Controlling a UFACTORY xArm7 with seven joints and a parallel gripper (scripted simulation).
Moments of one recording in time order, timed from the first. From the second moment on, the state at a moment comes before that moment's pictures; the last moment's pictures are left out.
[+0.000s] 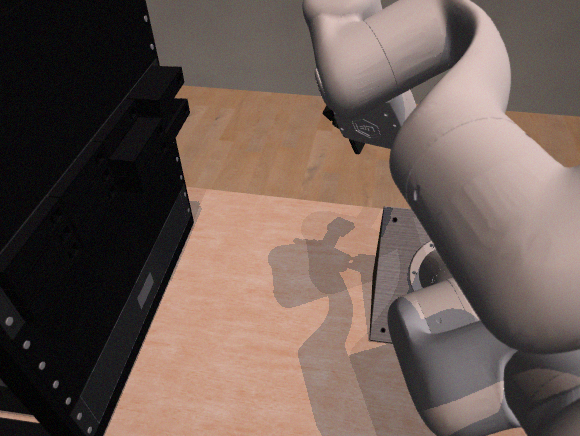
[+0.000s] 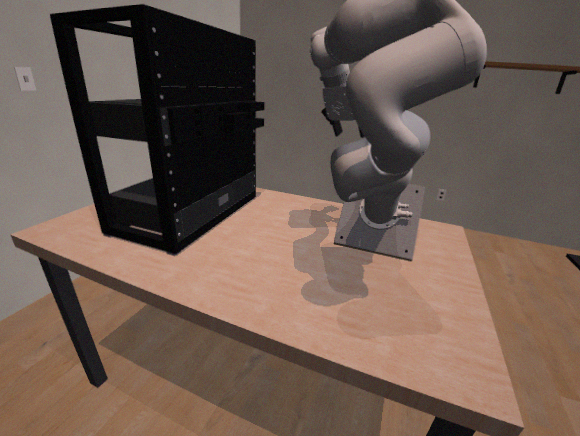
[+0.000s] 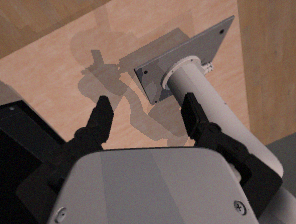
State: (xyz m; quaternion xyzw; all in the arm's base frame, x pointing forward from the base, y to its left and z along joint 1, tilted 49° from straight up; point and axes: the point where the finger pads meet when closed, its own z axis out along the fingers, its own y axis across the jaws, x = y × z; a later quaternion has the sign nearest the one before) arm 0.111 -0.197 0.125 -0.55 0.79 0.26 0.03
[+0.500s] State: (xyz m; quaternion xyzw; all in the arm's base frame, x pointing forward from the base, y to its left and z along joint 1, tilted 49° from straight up) arm 0.097 -0.215 0.109 -0.54 0.80 0.25 0.00
